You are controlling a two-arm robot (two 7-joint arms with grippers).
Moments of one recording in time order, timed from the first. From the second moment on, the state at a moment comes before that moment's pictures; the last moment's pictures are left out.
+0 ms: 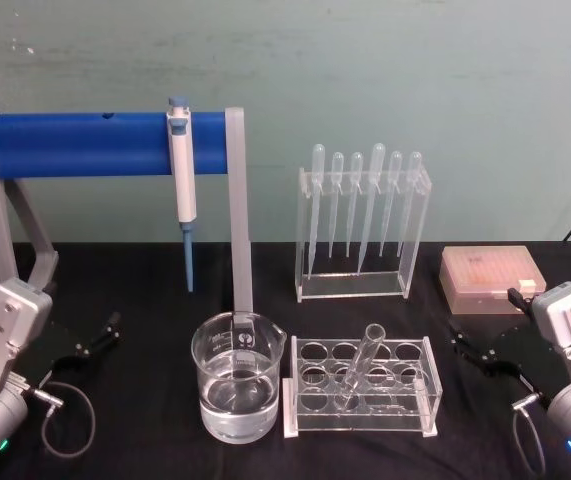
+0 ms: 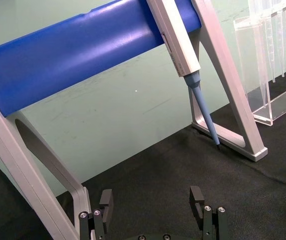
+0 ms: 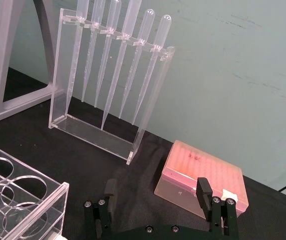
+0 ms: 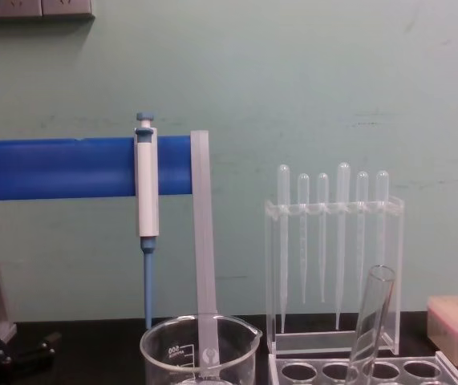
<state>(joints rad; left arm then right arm) -0.20 0.60 0.45 -1.41 -0.25 -0.12 0.03 0.20 0.60 -0.45 -1.41 0.25 -0.12 -0.03</state>
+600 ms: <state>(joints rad) -0.20 0.60 0.45 -1.41 -0.25 -0.12 0.03 0.20 0.60 -0.45 -1.41 0.25 -0.12 -0.03</state>
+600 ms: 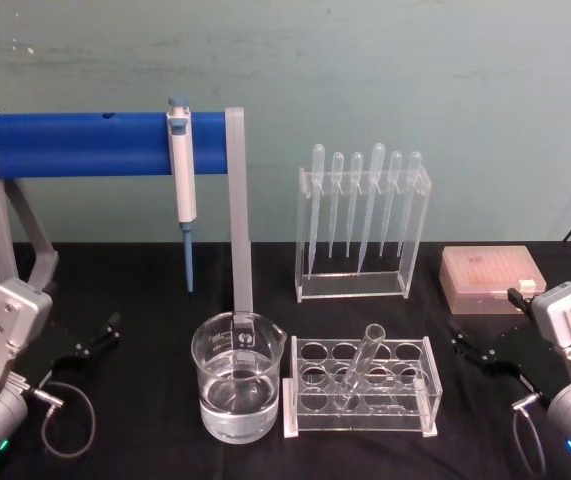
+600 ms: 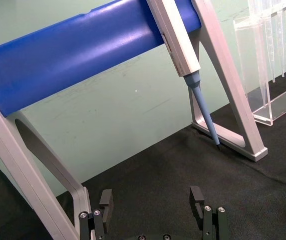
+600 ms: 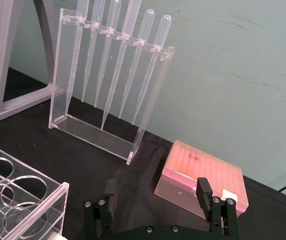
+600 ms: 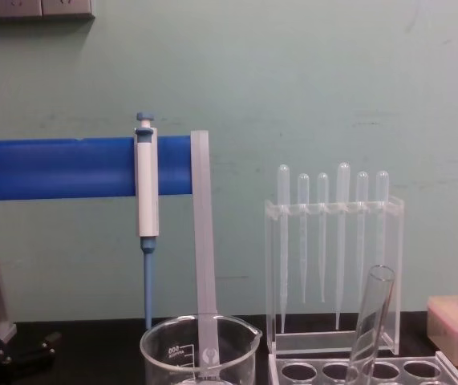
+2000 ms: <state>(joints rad) -0.20 0.60 0.45 -1.41 -0.25 -0.12 0.03 0.10 0.75 -0.35 -1.61 0.39 -0.21 0.26</state>
